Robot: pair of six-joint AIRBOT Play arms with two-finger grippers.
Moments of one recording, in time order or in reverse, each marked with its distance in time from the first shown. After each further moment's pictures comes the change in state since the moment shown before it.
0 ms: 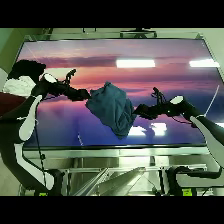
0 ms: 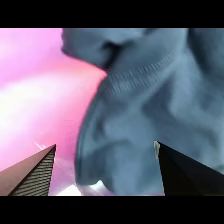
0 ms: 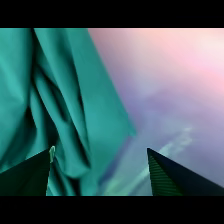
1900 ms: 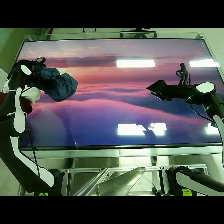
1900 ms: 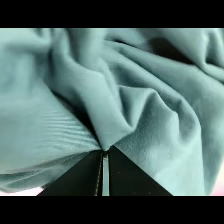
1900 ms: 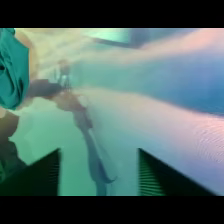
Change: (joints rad) left arm 0.229 -0.093 0.336 0.480 0.089 -0.074; right arm -0.147 0.219 0.164 0.009 0.013 0.192
